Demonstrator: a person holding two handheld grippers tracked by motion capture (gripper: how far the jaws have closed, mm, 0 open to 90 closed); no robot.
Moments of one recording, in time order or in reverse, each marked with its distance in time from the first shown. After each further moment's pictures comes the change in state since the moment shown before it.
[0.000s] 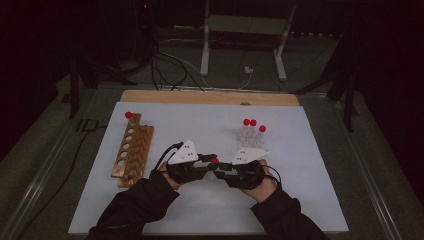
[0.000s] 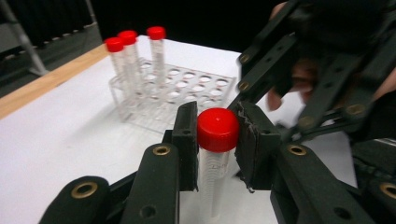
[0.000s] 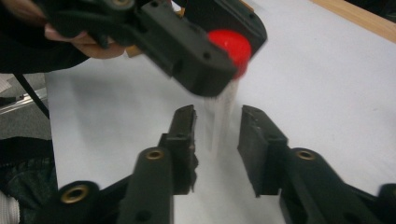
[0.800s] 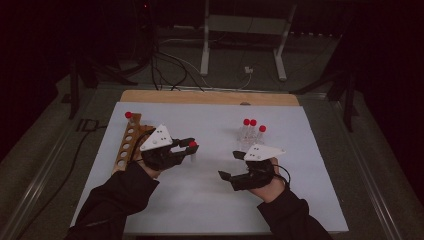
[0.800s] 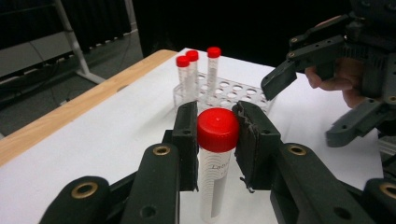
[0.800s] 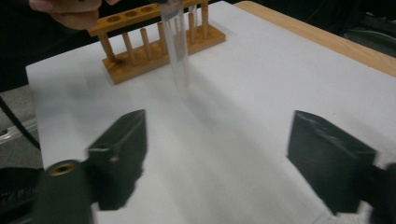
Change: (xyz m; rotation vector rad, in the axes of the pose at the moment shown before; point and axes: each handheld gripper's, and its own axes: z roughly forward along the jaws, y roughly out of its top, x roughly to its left) left arm 0.031 0.013 -0.056 -0.037 0.131 -0.023; right arm -0.005 -0.001 -0.023 -0.102 -0.078 0.071
